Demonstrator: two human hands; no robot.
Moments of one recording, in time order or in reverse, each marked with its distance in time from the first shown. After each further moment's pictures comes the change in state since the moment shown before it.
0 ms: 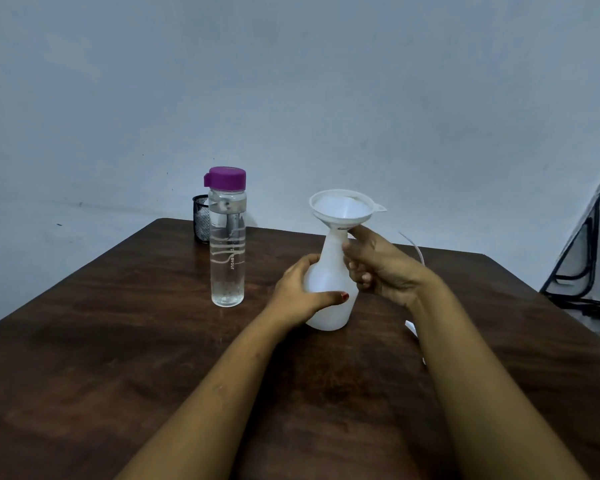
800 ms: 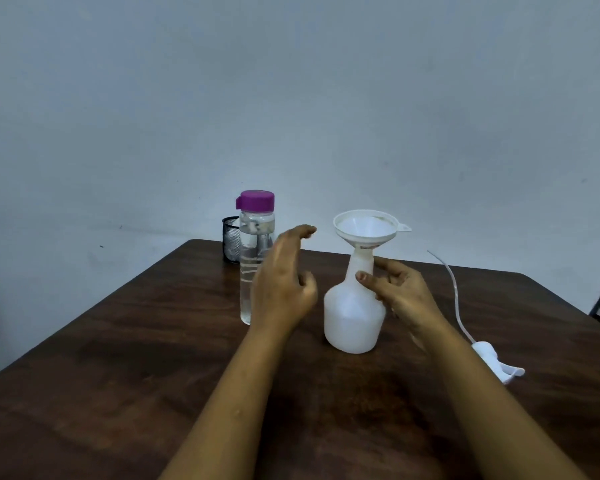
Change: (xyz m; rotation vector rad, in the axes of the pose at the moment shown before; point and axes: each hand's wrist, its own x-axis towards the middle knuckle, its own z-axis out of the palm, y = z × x) left_hand -0.016 0.020 -0.045 0.365 0.571 0.593; right_hand 0.011 0.038 0.010 -0.076 0.344 -0.186
